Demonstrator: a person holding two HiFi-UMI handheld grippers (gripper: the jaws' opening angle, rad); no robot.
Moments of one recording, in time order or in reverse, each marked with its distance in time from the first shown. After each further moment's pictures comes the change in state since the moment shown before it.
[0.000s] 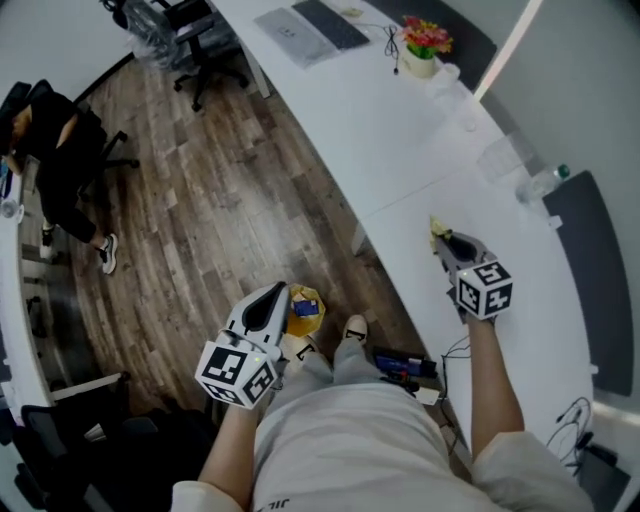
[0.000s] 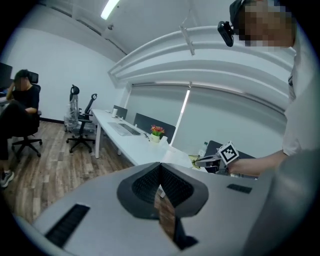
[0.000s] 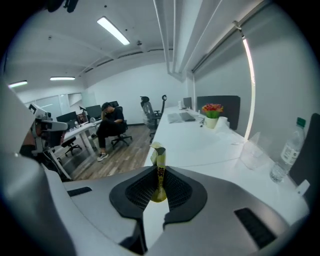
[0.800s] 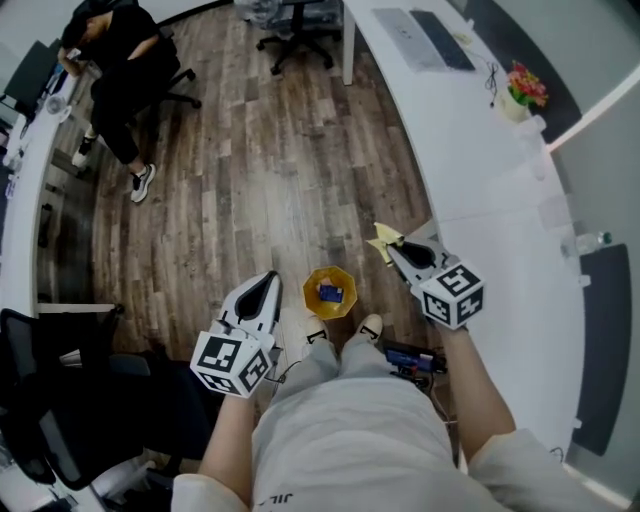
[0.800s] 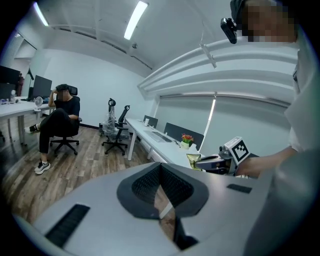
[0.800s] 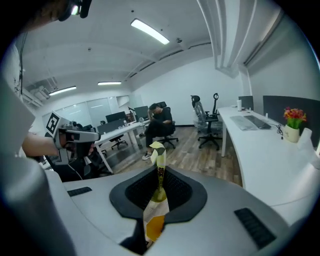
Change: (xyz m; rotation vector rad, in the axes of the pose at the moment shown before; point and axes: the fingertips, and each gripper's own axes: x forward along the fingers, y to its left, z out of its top) left arm -0.170 0.112 -0.023 -0.085 -0.117 0.307; right arm 0.074 0.303 0.055 -0.193 -0.020 0.515
